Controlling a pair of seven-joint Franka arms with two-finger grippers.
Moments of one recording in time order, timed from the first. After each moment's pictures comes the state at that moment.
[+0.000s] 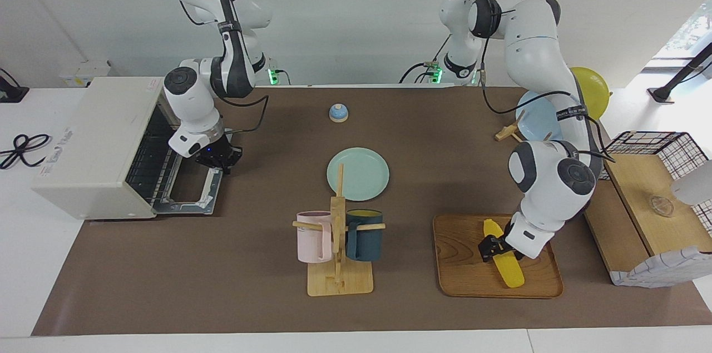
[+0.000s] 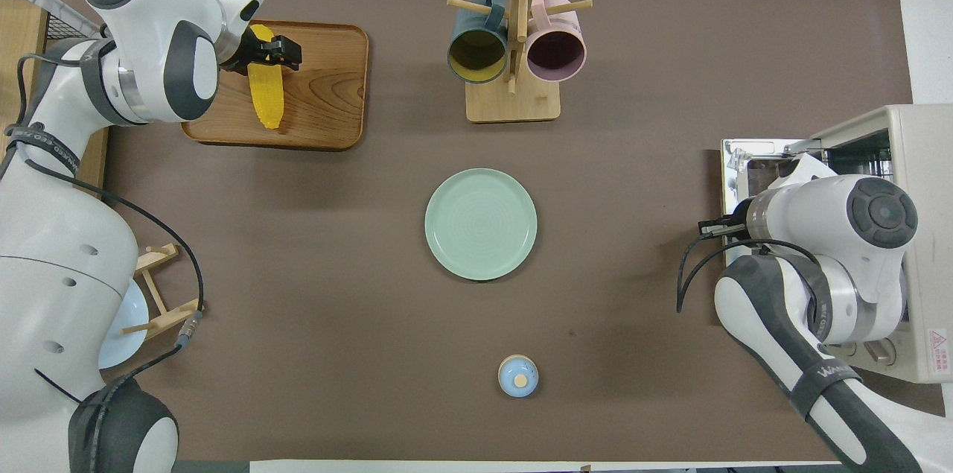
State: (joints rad) left arm -0.18 0.77 0.04 -1.25 -0.13 2.15 -0.07; right arm -0.17 0.04 0.19 -2.39 -0.02 2.48 -0.10
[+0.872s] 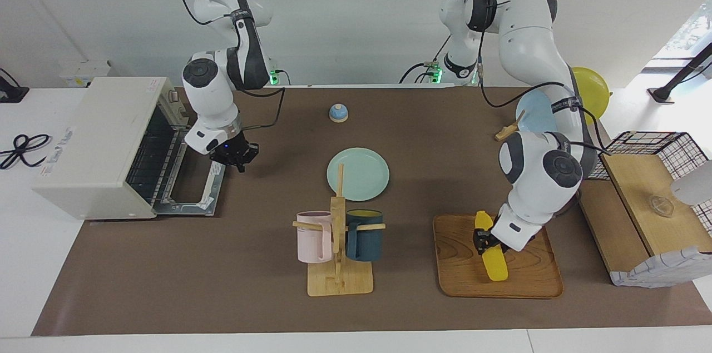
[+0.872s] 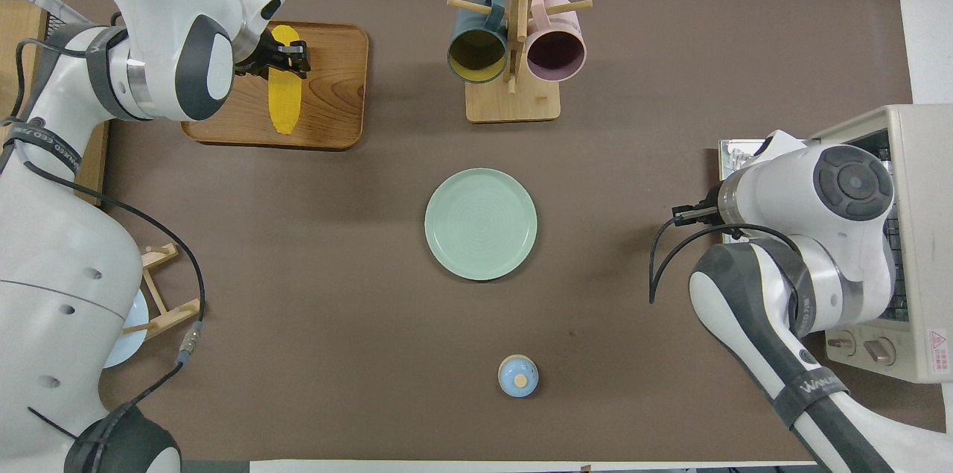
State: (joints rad) left arm -0.25 0.68 0.03 -1.25 -0.09 2.01 -0.17; right arm -0.05 0.02 0.17 -2.25 -0.03 2.28 0.01
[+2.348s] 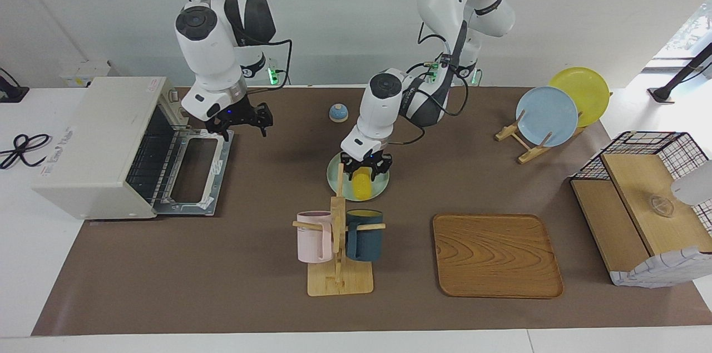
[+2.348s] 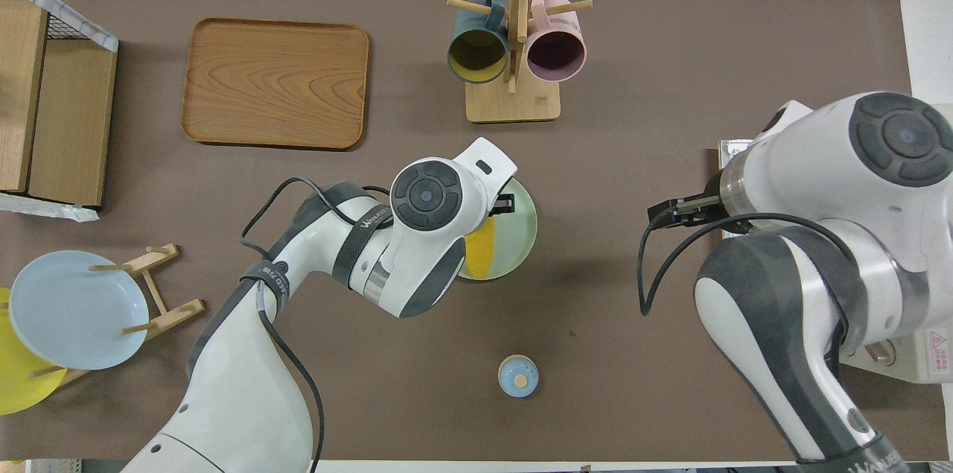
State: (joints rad) left arm -0.75 0.41 0.04 -1.84 -0.11 2.40 -0.60; right arm 0.06 -0.06 0.17 -2.04 0.02 1.92 0.10
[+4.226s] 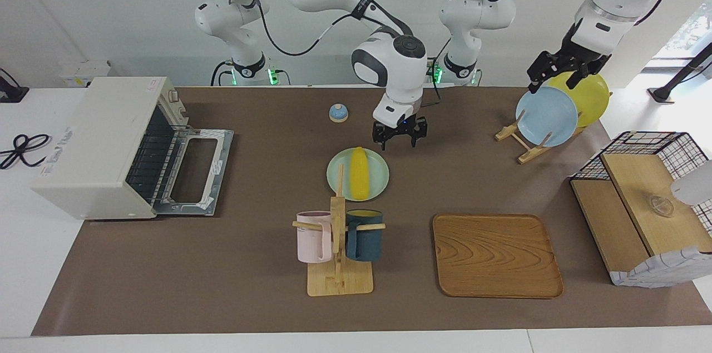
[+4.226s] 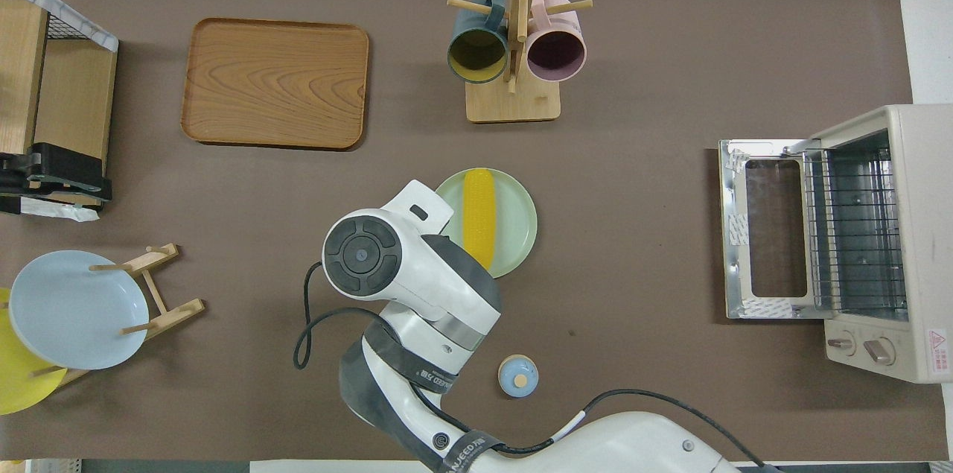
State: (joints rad) left arm -0.16 -0.07 0.07 -1.60 -0.02 1.46 -0.16; right arm 0.67 0.50 0.17 -1.59 -0.12 2.15 0.79
